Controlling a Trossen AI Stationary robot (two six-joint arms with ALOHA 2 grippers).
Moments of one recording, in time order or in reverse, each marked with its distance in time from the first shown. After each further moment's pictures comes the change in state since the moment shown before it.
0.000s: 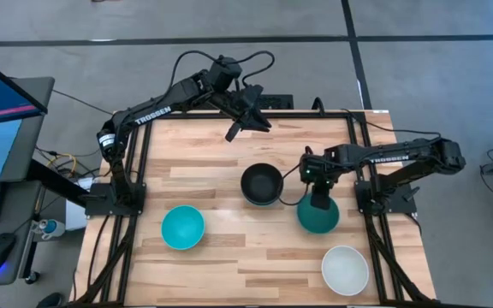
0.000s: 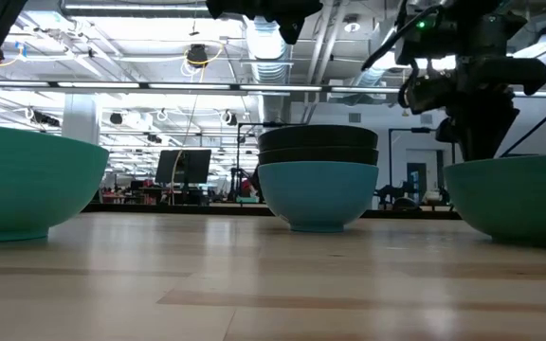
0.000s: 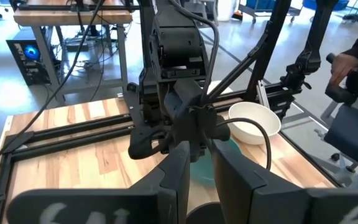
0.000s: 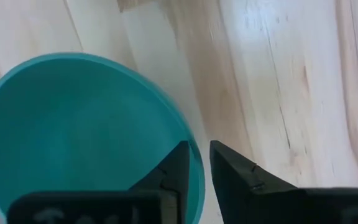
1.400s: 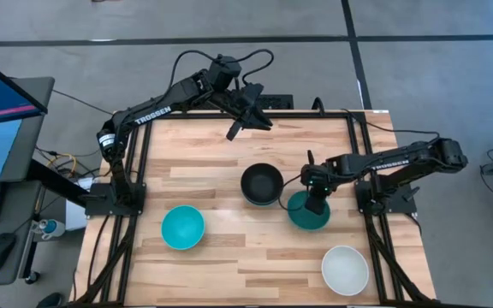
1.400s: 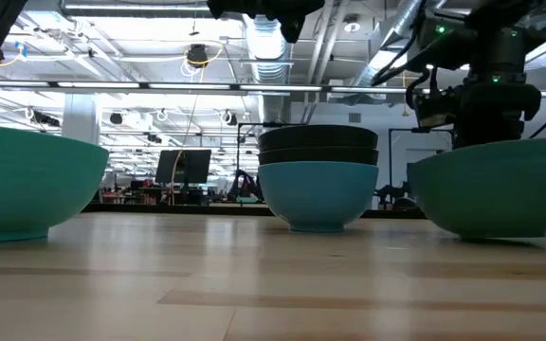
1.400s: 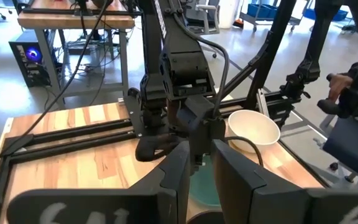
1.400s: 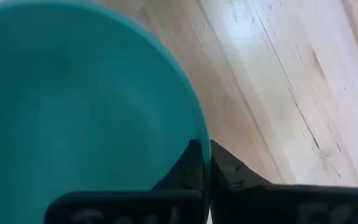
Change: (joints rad) left arm 0.002 0.000 0.000 0.039 0.003 -0.054; right arm 0.086 -0.005 -0.140 0.191 0.102 0.279
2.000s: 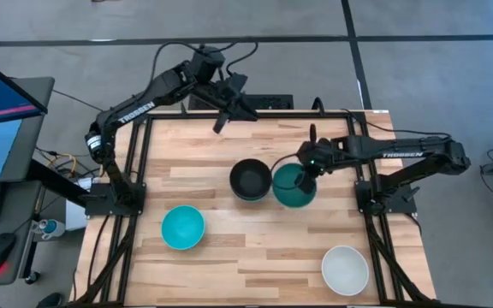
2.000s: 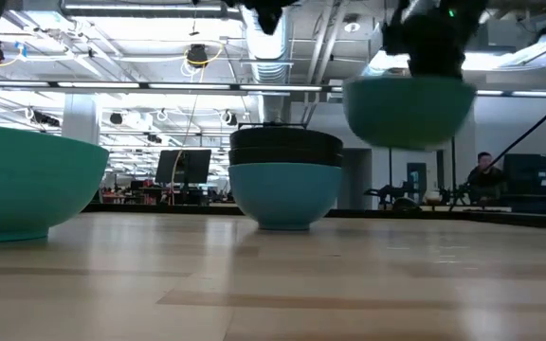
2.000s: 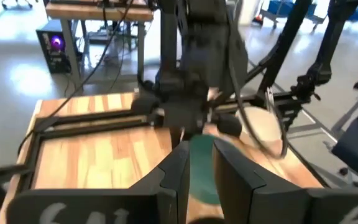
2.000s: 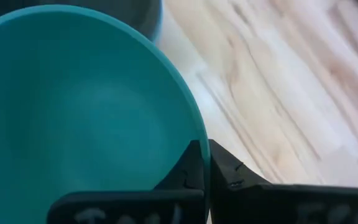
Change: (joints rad) left arm 0.056 -0.103 0.001 -0.142 -0.033 0.005; right arm -0.050 -0.048 0.372 -0.188 0.224 0.015
